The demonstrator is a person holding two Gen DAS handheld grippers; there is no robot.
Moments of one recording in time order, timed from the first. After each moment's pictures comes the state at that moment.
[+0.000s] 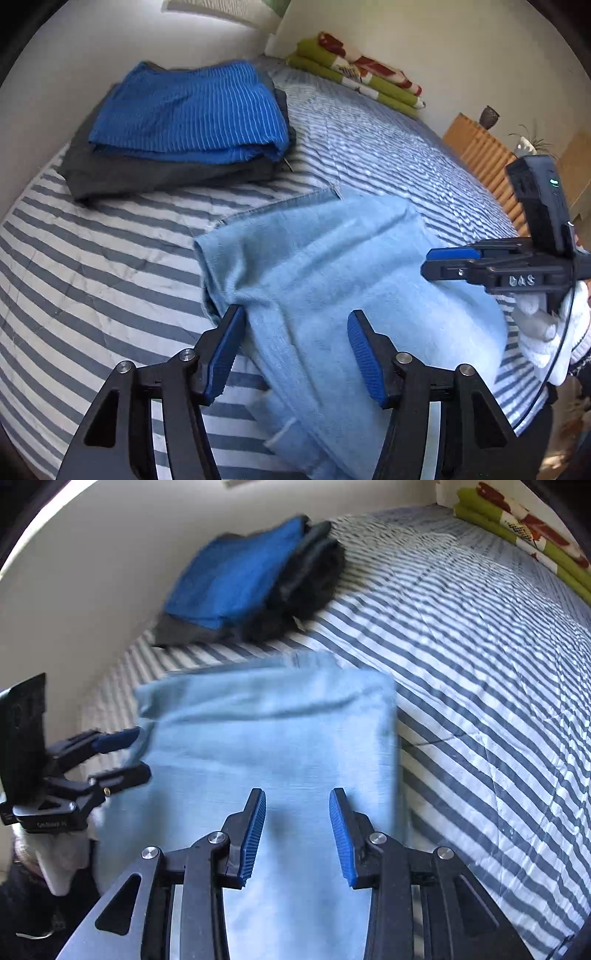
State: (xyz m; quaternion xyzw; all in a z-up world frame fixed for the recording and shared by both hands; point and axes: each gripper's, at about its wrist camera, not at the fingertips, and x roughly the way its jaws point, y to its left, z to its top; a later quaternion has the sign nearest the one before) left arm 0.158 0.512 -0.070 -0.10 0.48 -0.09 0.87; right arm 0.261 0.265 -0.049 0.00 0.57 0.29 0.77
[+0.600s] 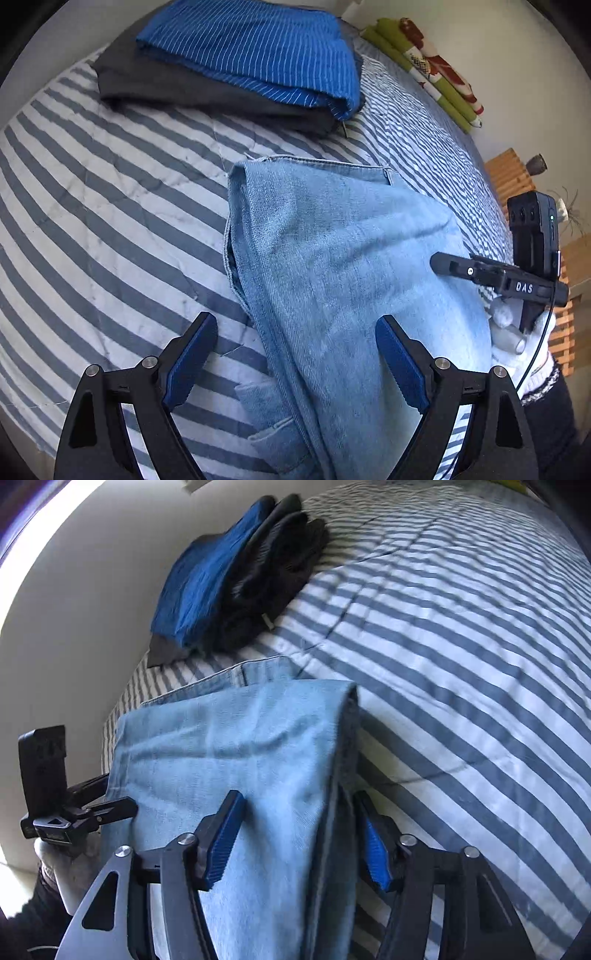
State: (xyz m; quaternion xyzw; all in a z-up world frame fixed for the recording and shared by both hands) left arm 0.178 0.528 -0.104 -0.24 0.56 -0.04 0.79; right arm 0.319 0.245 -0.088 0.07 0.59 0.38 0.70
